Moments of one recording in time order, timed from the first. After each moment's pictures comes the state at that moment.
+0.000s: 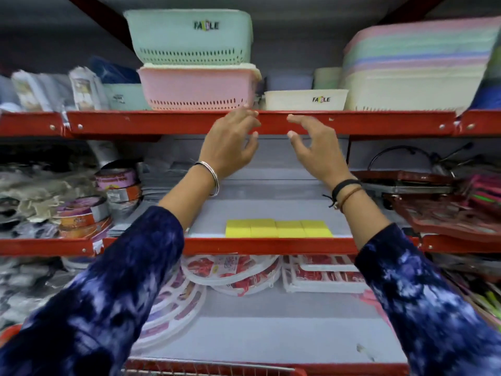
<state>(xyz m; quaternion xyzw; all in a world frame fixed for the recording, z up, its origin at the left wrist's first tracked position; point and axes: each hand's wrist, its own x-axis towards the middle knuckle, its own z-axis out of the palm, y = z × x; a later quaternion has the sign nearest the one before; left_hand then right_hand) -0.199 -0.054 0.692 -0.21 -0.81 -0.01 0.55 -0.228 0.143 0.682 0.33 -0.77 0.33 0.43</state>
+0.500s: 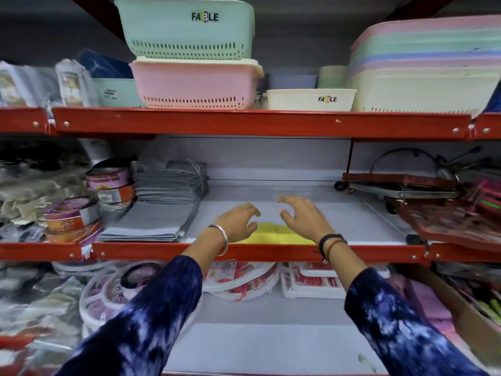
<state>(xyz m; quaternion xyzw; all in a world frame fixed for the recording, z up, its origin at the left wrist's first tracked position) -0.273 -0.067 0.542 -0.15 -0.98 -0.07 0.12 -0.283 0.131 0.560 0.26 -0.93 0.21 0.17</state>
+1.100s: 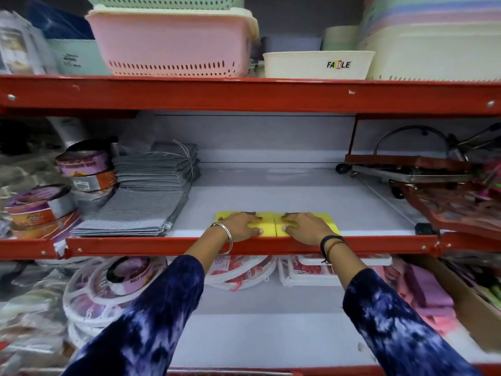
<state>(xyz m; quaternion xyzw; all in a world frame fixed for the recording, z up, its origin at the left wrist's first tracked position) -0.317 -0.061 0.500 -0.08 -0.99 -0.15 -0.04 -0.333 0.143 0.502 0.18 -0.98 0.12 -0.02</state>
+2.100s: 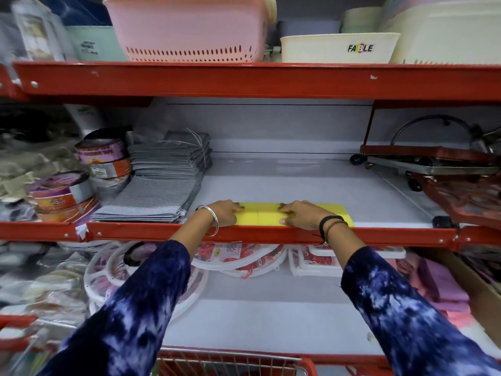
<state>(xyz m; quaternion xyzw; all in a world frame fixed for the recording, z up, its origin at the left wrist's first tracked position) -0.295 -0.110 0.517 -0.01 -0.99 -0.10 -0.09 -0.337 0.112 0.512 0.24 -0.96 0.14 -0.09</state>
